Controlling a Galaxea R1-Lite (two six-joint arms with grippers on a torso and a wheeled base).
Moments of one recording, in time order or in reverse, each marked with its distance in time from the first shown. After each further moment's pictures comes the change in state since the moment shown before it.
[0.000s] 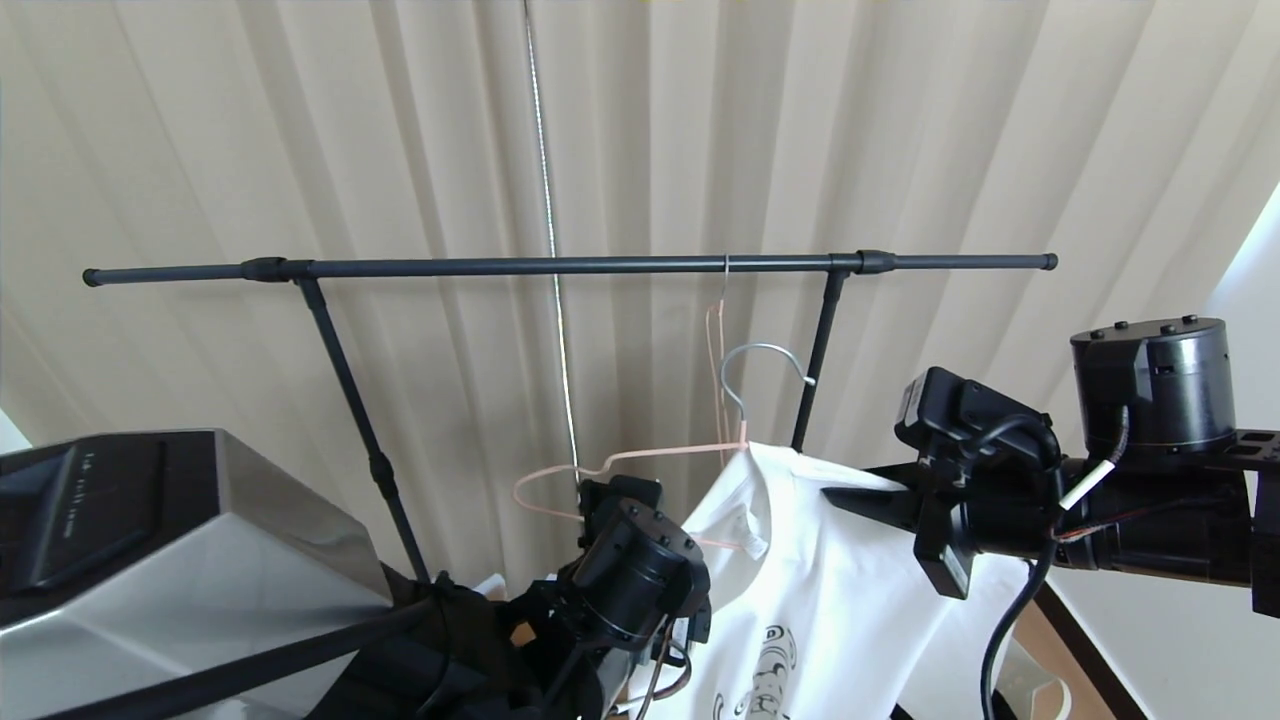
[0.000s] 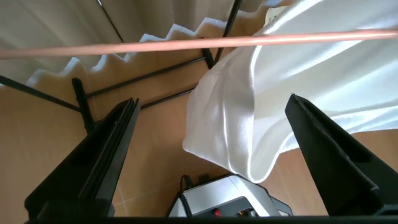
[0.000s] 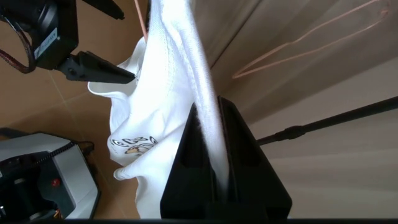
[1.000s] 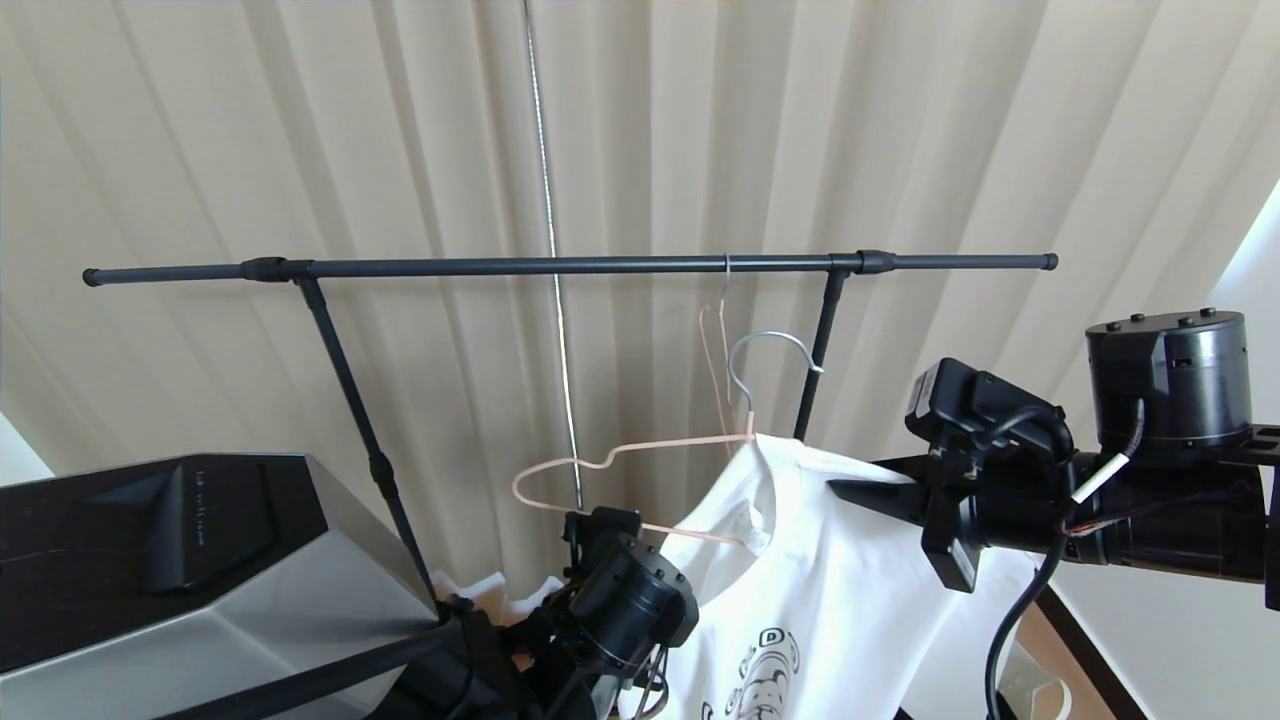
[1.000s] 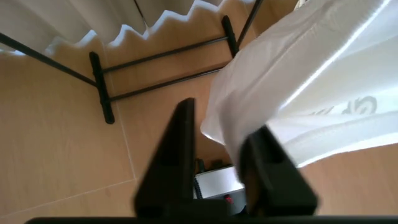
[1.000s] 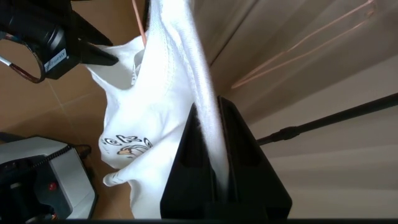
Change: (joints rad) left arm 0.010 0.053 0.054 -0.005 0.046 -0.052; right arm -0.017 -0.014 -0.003 0.000 0.002 0.001
